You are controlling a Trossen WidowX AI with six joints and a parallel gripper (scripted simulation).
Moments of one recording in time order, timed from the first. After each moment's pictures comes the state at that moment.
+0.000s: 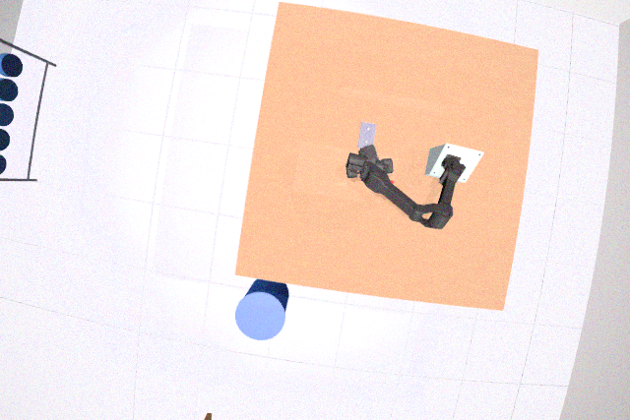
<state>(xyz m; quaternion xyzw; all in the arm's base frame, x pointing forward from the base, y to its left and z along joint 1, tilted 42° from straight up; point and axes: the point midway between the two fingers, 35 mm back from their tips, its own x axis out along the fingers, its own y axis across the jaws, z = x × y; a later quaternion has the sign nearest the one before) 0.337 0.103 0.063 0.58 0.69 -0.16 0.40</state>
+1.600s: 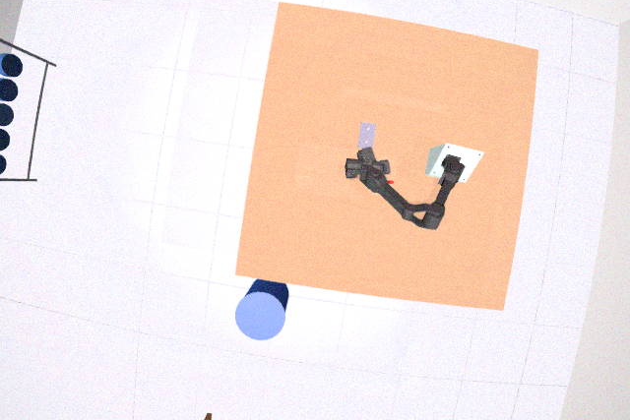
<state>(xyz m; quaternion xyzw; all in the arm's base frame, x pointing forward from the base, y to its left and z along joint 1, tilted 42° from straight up) 0.333 0.147 0.016 0.58 0.69 -0.16 0.40</state>
